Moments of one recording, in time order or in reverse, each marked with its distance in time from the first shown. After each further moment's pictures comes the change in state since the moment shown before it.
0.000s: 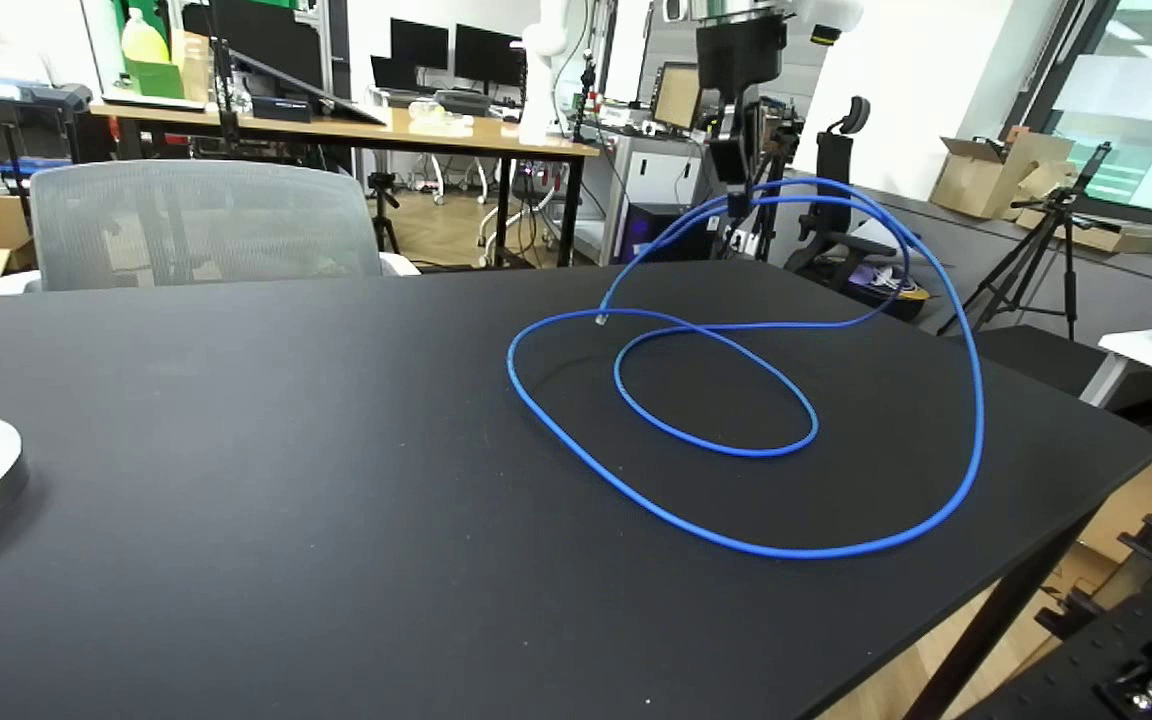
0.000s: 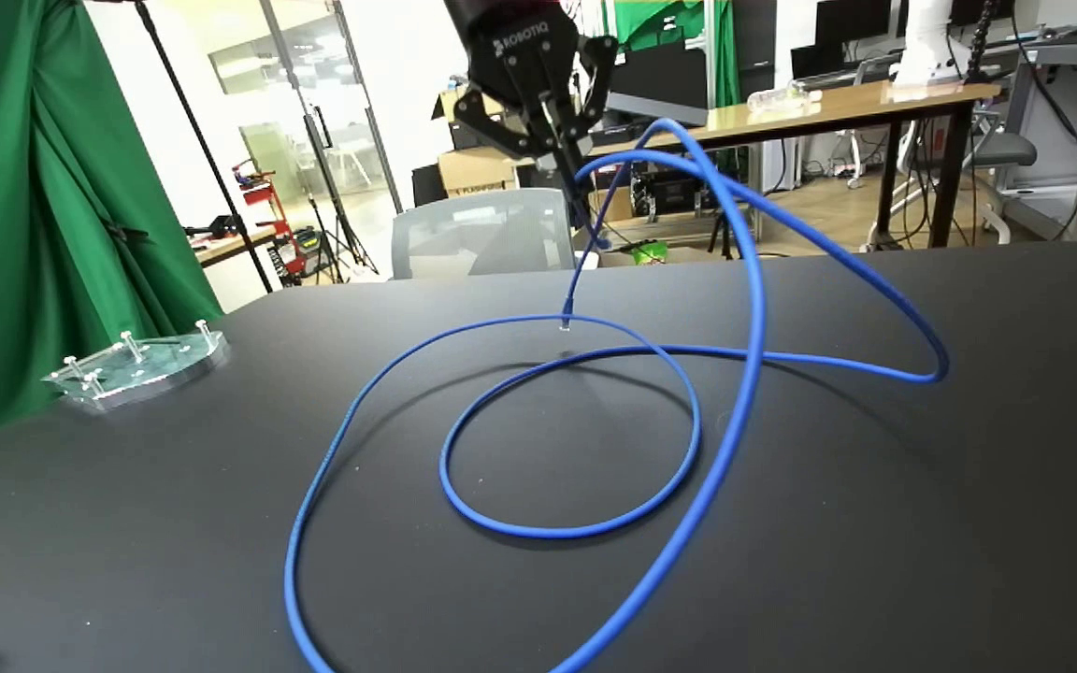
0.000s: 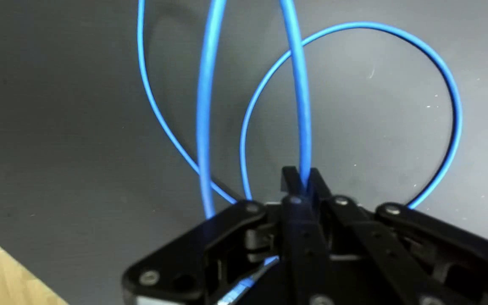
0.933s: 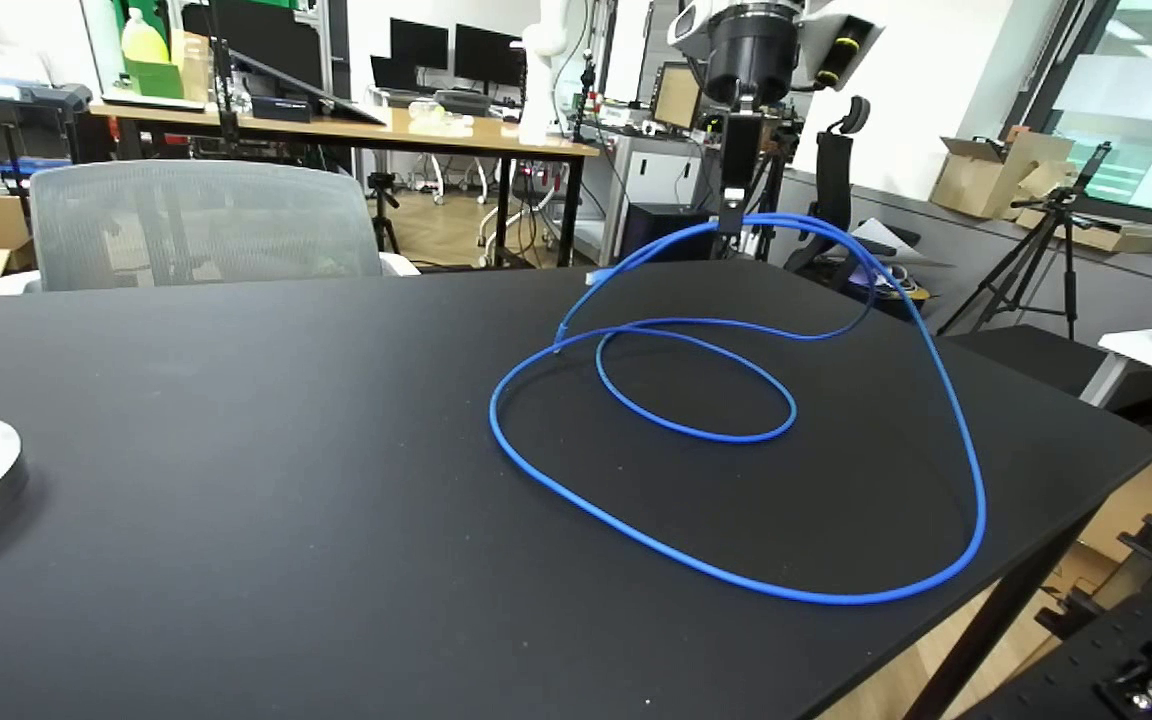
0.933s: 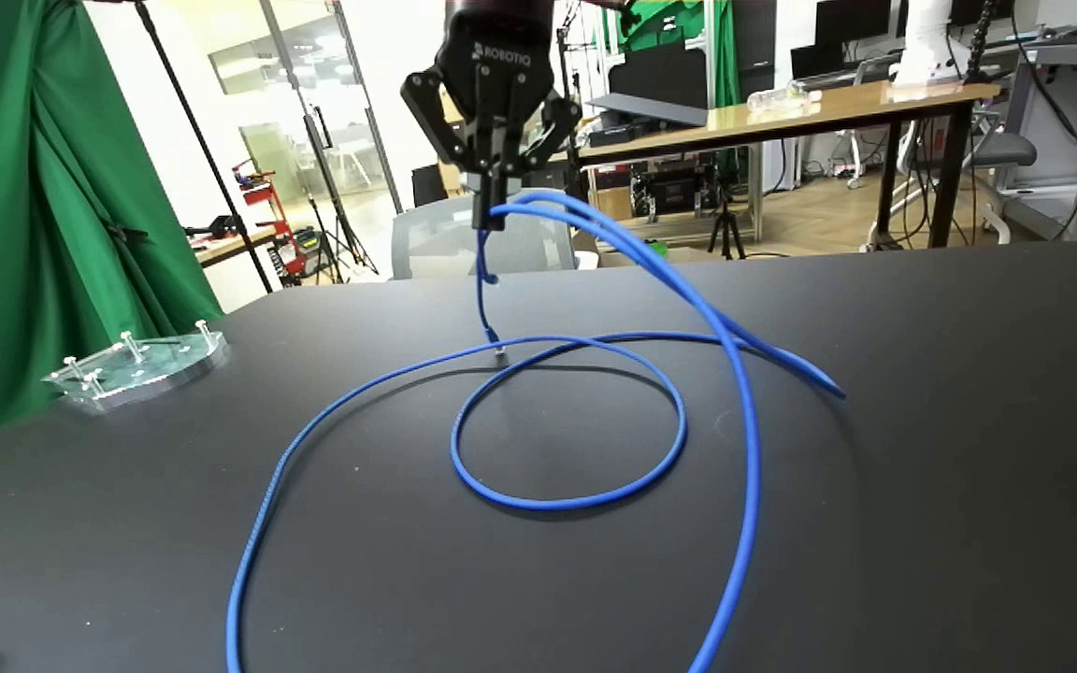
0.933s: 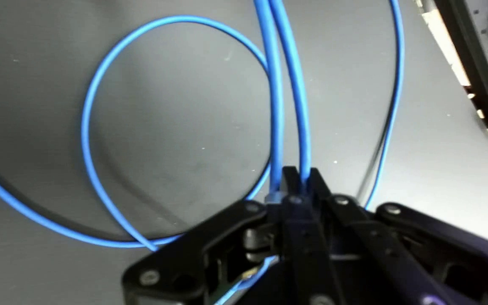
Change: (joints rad) arm -0.072 0.071 0.019 0.124 0.470 -0.341 -0.556
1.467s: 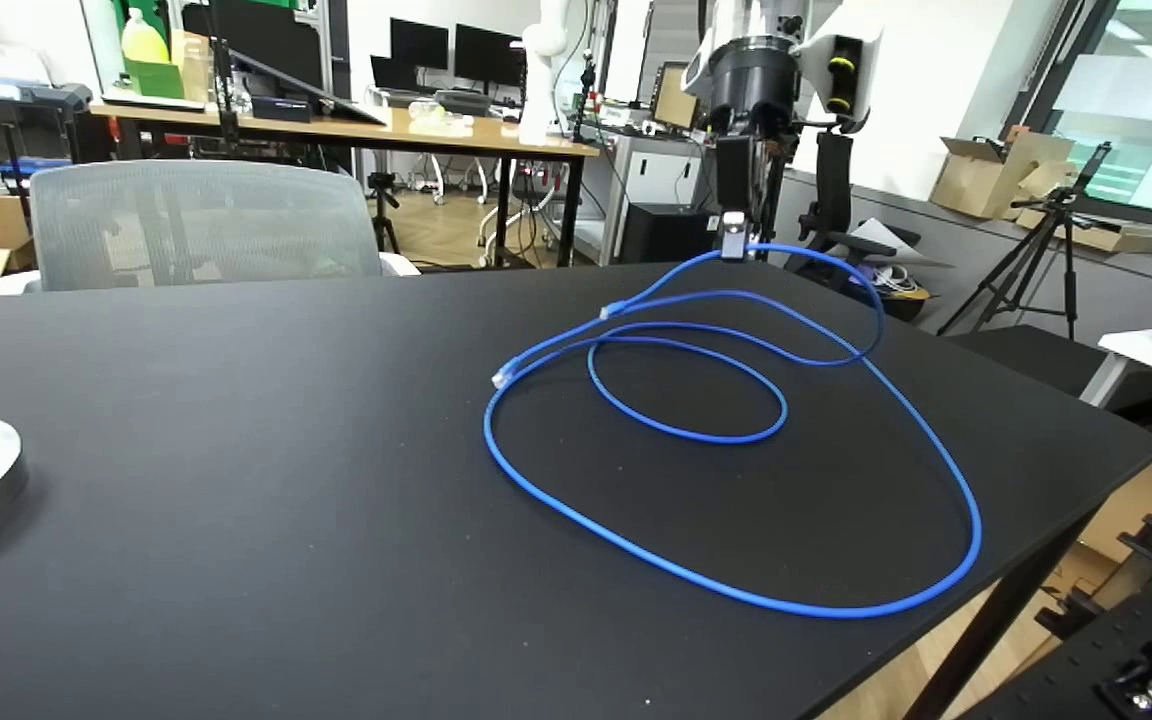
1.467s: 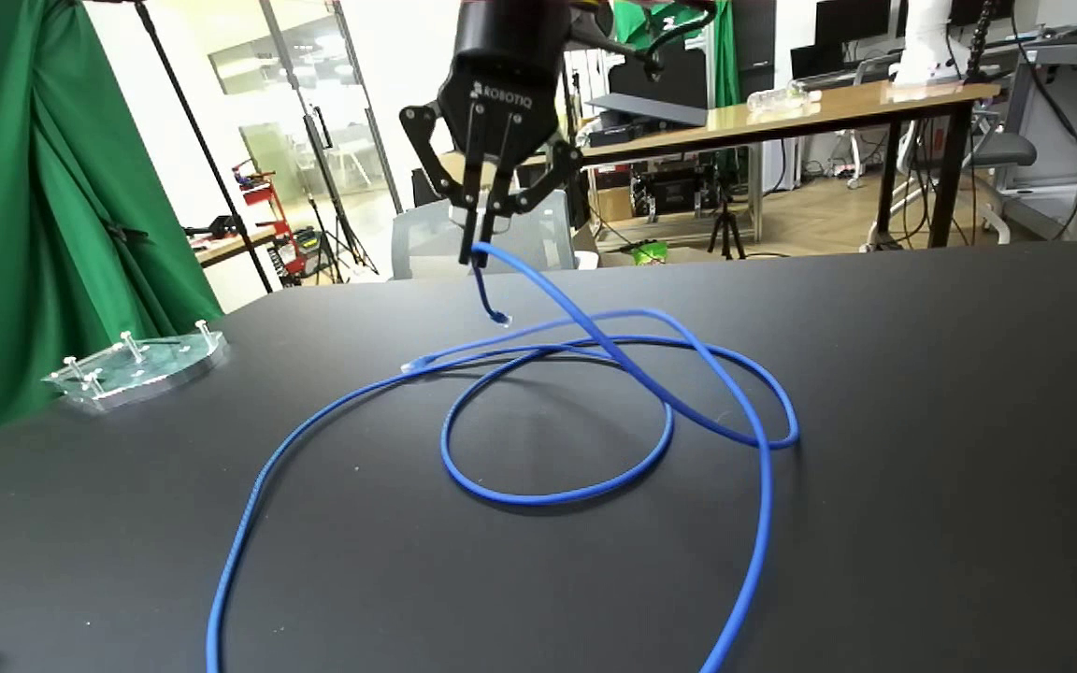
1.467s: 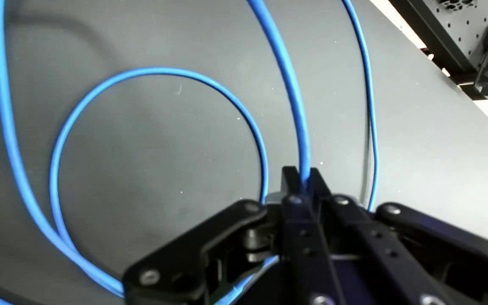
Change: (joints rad) arm 0.000 0.068 -0.028 0.031 0.060 -0.082 0.195
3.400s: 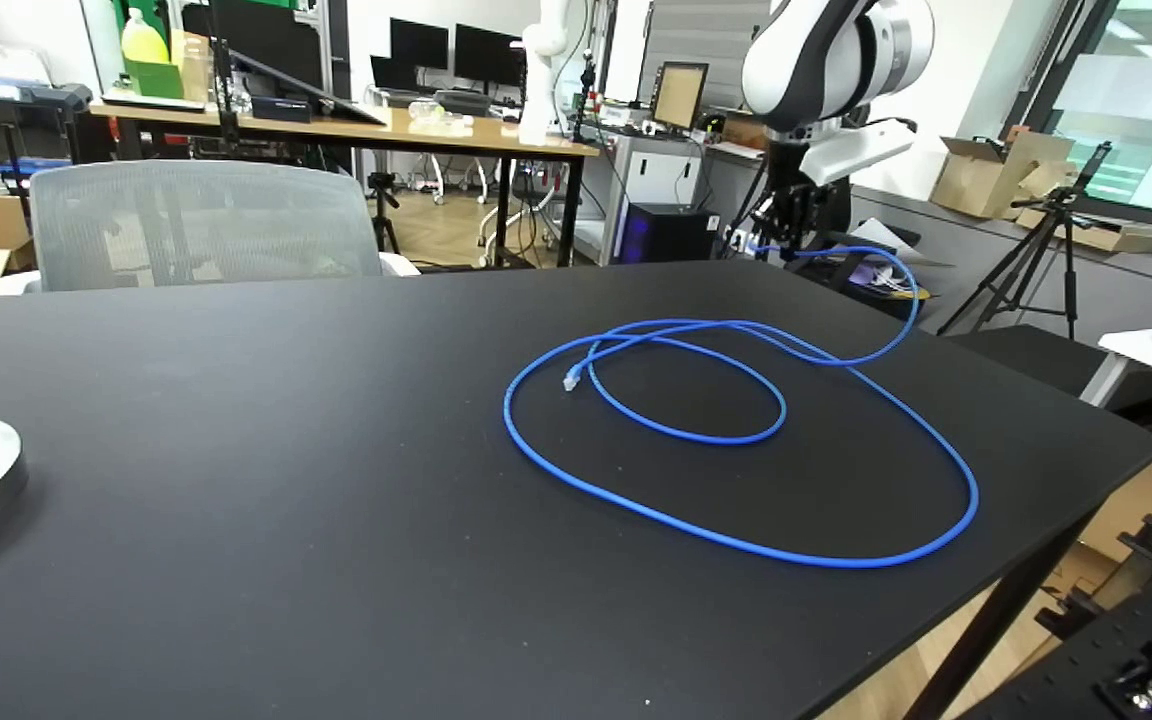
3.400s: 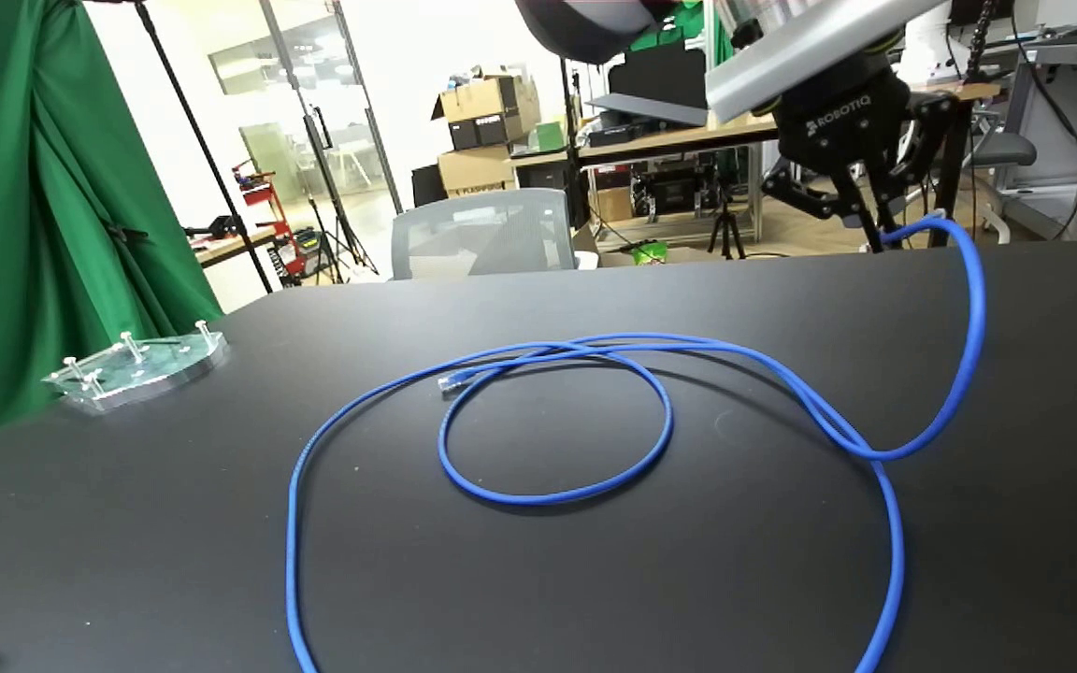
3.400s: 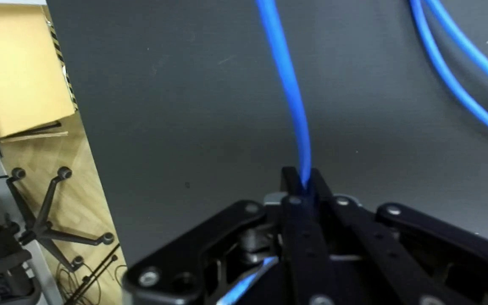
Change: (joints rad) arm -0.025 0.333 -0.224 0.245 -0.457 0.734 0.781
